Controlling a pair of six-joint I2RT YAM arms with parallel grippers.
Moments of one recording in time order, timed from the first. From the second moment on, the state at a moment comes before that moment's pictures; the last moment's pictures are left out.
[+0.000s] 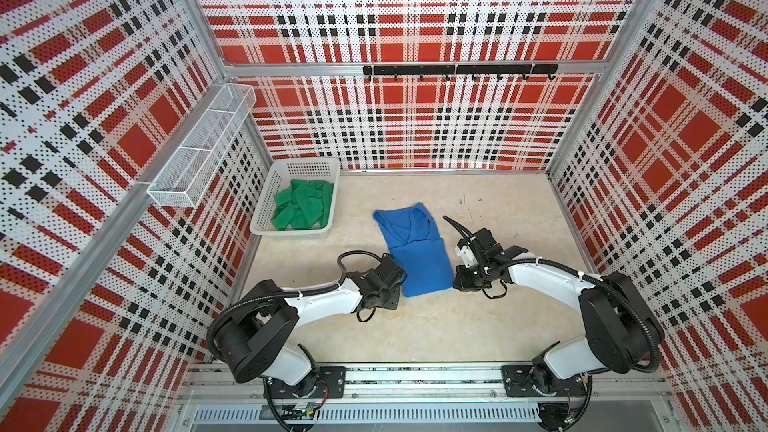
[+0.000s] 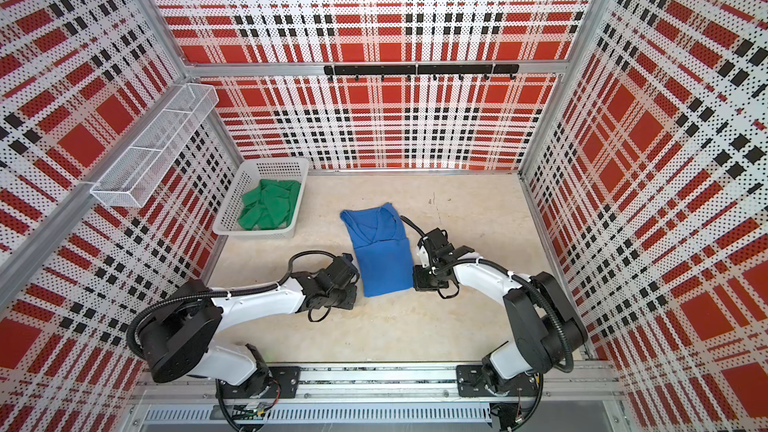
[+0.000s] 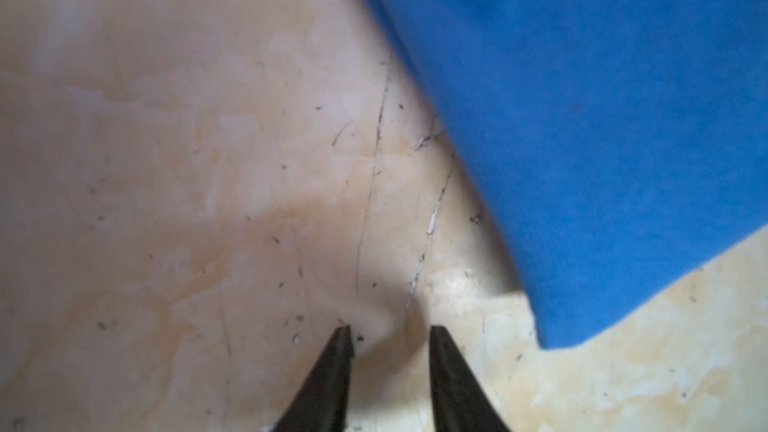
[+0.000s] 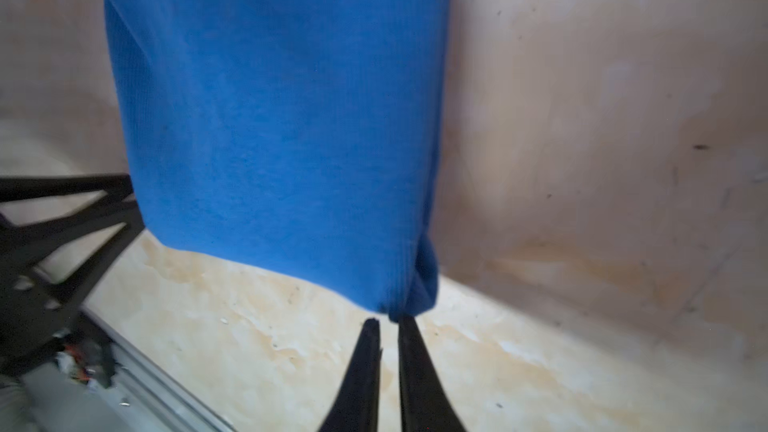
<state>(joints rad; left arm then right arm) -0.81 1.47 0.68 -0.36 -0.12 -0.59 0.50 1.49 0.80 -0.52 -0.30 0.41</state>
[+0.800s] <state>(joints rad) -0.81 1.21 0.25 0.35 0.13 -1.28 0.37 1.41 0.65 -0.36 -0.52 0.52</state>
